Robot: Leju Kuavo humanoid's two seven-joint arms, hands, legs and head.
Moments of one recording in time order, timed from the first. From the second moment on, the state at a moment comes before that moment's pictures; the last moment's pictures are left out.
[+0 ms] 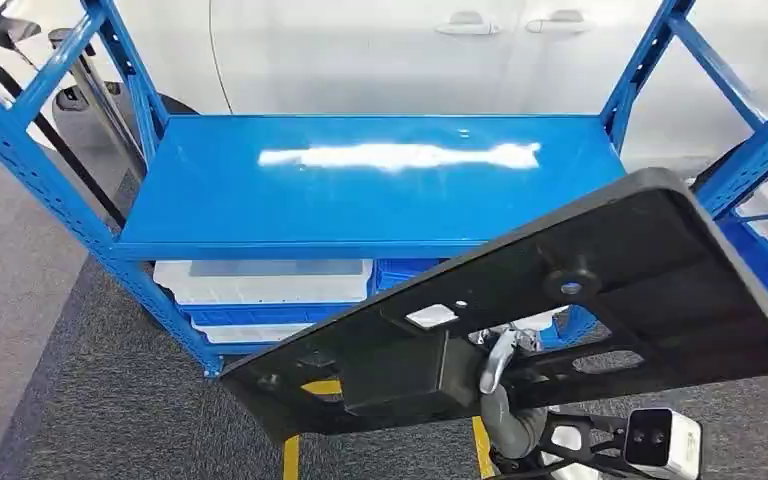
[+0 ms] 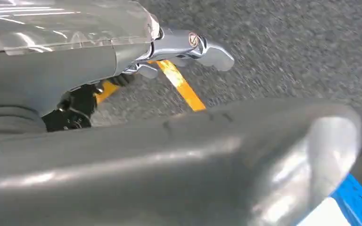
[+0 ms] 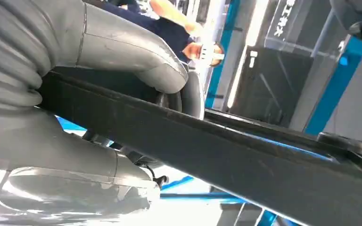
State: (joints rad) left arm -0.10 -0.09 1.29 -0.22 -0.22 -0.14 -0.46; right arm 0.01 -0.06 0.38 -1.93 -0.27 0.51 -0.69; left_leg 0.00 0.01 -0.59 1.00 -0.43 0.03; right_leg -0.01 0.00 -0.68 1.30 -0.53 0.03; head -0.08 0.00
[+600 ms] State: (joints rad) left arm -0.10 -0.10 1.29 -0.22 -0.22 -0.14 -0.46; right arm 0.10 -0.02 0.31 -1.94 -0.18 0.65 -0.69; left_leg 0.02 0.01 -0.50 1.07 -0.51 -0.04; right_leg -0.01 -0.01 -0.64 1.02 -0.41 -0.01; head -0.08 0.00
